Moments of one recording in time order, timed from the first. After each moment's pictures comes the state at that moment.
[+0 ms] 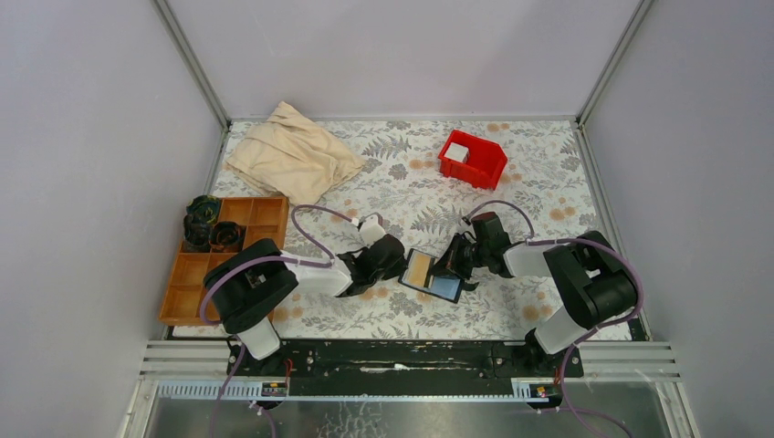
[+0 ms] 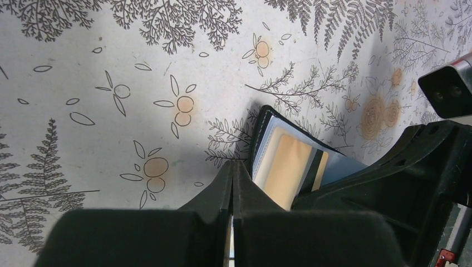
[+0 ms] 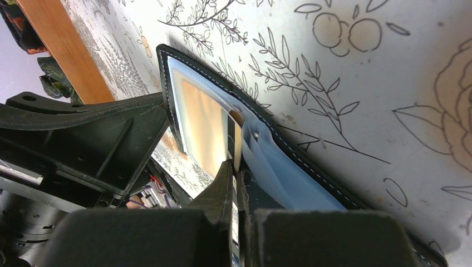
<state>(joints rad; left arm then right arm) -0.95 1.70 0.66 0.21 -0.30 -1.17 0.43 1.59 0.49 0.18 -0.57 0.91</state>
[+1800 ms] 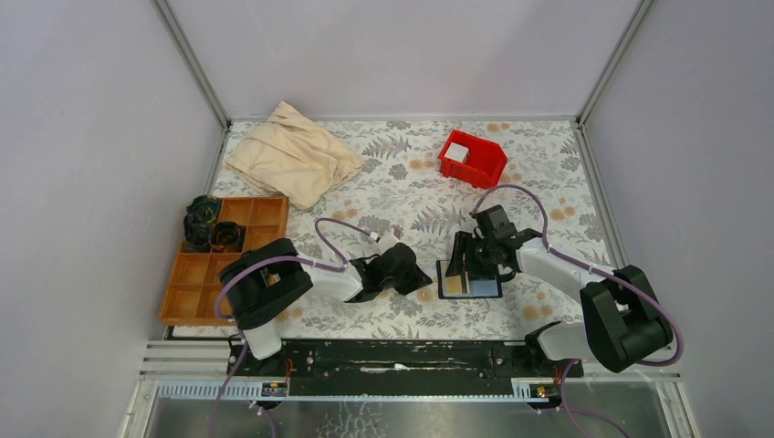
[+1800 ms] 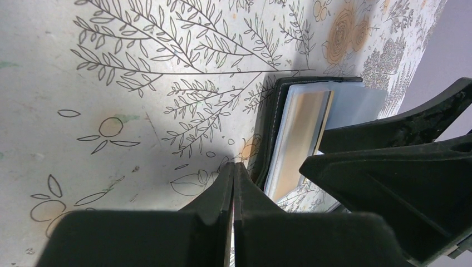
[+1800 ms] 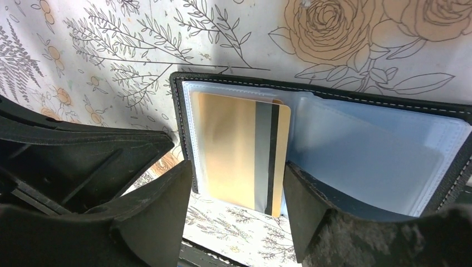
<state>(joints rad) -1.02 1.78 0.69 0.29 -0.08 -1.38 0.44 1.34 0.62 -0.40 -0.26 0.56</state>
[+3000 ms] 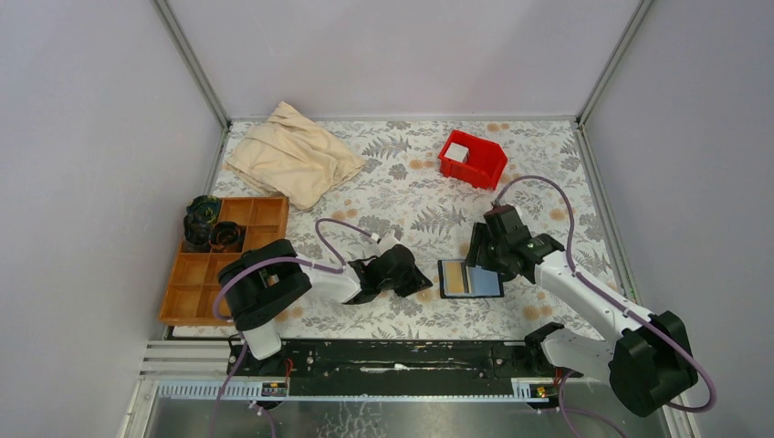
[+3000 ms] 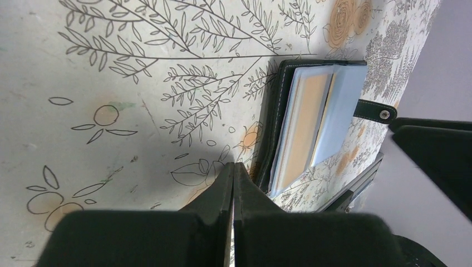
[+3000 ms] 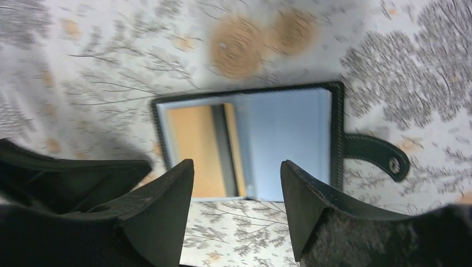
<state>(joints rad) -1.02 1.76 0.68 0.32 -0.05 -1.36 0.48 1.11 0.69 -0.57 0.07 0.60</state>
